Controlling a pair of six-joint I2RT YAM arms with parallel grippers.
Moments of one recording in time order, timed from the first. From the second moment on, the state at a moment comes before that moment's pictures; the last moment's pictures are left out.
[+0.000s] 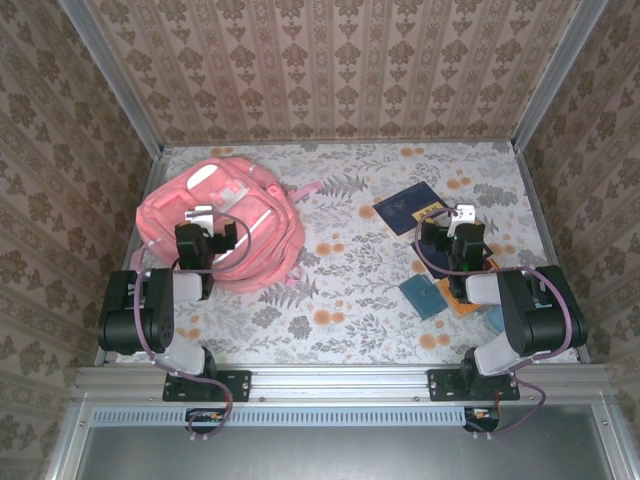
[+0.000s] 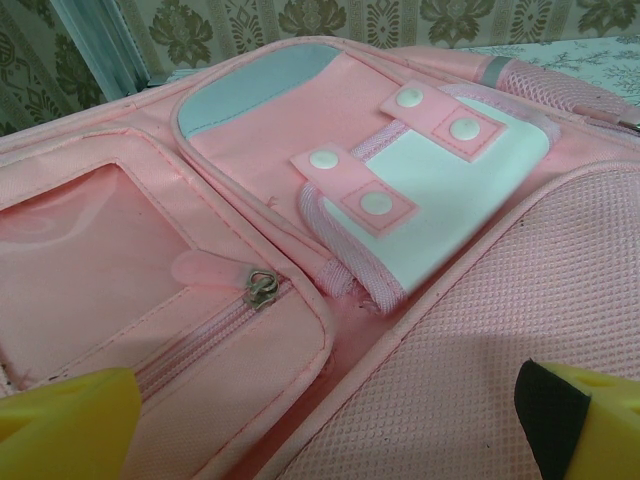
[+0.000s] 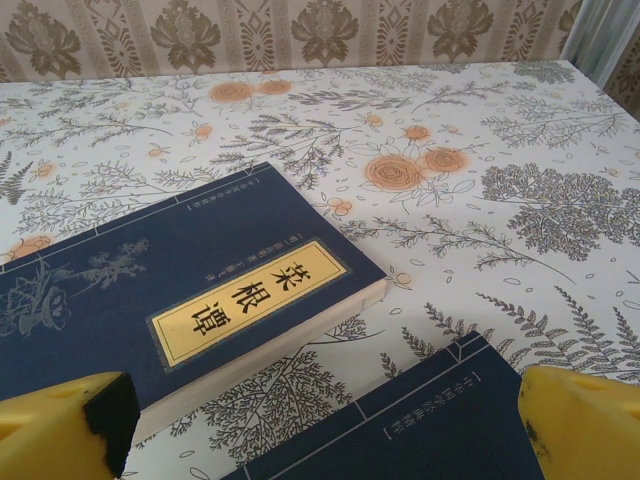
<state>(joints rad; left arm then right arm) -0.02 1.54 0.41 0.77 -0.05 0.07 0.04 1.52 0.38 0.79 0.18 0.05</state>
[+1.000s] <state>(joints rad) -0.02 1.45 1.05 -0.22 0.03 -0.40 0.06 1.22 0.92 -0.32 0.14 0.49</state>
